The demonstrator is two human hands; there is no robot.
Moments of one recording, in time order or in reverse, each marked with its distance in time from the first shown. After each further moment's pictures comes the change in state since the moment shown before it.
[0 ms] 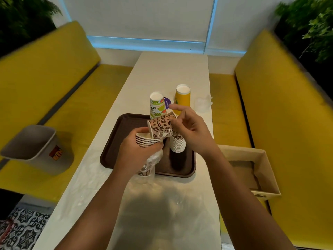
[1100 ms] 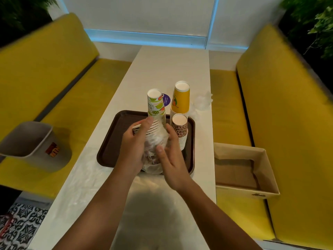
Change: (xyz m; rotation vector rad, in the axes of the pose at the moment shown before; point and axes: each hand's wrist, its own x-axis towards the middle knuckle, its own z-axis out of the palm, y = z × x) left_hand 0.004 0.031 0.021 -0.643 0.035 -0.254; right_hand -0.068 0.028 0.069 -0.026 0.094 0.156
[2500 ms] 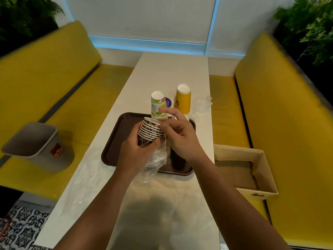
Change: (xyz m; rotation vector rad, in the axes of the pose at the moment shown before) left_hand -0.017 -0.011 -0.035 0.619 -0.068 0.365; right_hand 0.051 -0.051 -0.023 -0.004 -0.025 -0.129
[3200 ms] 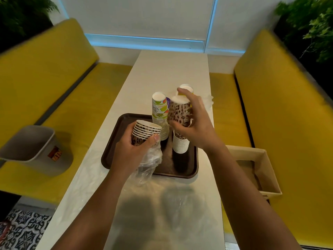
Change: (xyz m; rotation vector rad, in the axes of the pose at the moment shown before) left_hand 0.020 -0.005 -0.015 0.023 0.038 -0.095; right_hand 0.032 0.003 -0.045 -0.280 -0.043 -0.072
